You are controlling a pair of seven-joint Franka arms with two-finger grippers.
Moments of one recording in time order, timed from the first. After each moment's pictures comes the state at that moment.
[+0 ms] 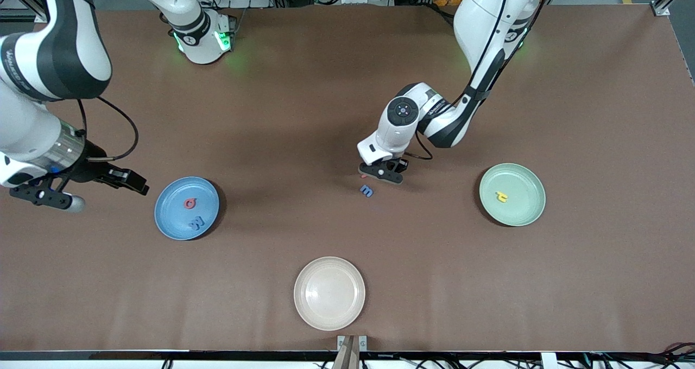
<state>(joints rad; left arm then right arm) -0.56 0.63 -0.19 -1.92 0.12 2.61 -0.48 0.02 0.18 0.04 -1.66 0.08 1.91 0.29</state>
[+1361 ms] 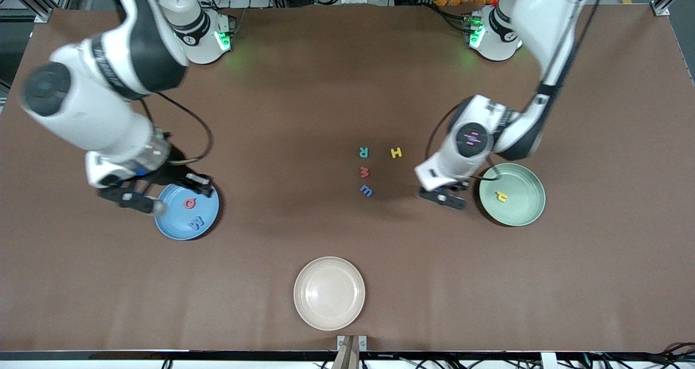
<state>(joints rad) -0.24 0.46 -0.17 -1.91 0.12 2.30 -0.10 0.29 0.32 0.05 -1.52 0.11 1.94 0.62</state>
